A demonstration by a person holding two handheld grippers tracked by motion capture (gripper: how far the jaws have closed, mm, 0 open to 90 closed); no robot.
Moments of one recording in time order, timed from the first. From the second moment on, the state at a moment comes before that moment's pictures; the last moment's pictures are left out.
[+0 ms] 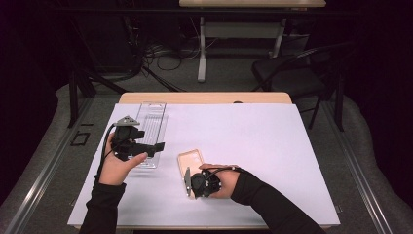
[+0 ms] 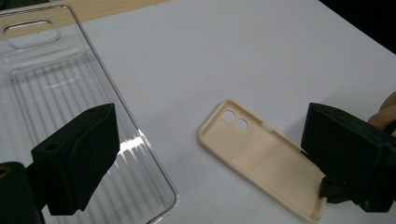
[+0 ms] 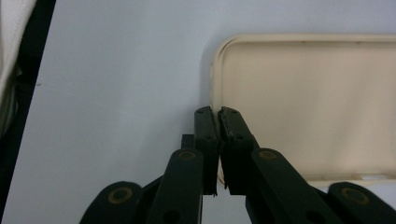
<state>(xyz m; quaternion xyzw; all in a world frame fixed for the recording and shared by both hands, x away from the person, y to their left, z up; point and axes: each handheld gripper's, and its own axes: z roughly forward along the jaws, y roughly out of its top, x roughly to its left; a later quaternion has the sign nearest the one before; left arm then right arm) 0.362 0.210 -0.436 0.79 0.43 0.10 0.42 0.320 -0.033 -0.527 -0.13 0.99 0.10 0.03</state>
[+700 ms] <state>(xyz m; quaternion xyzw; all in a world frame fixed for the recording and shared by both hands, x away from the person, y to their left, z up) 0.363 0.211 -0.437 0.79 0.43 0.10 0.42 0.317 -0.034 -0.526 -0.13 0.99 0.11 0.03</state>
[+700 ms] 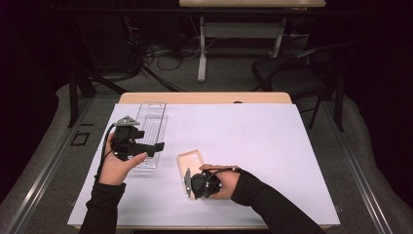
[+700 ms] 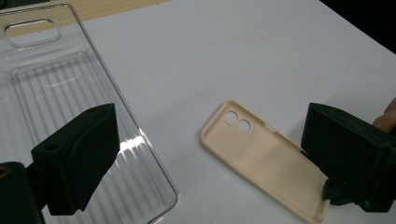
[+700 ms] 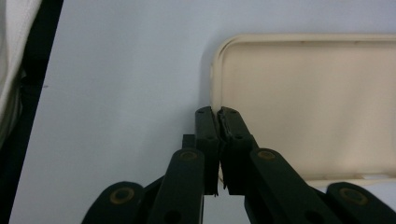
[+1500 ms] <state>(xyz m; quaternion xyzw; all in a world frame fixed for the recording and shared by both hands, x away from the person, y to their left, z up) 0.363 0.204 -0.440 0.80 0.43 0.09 0.42 0.312 -0.045 -0.514 -0.12 0.98 0.13 0.06</state>
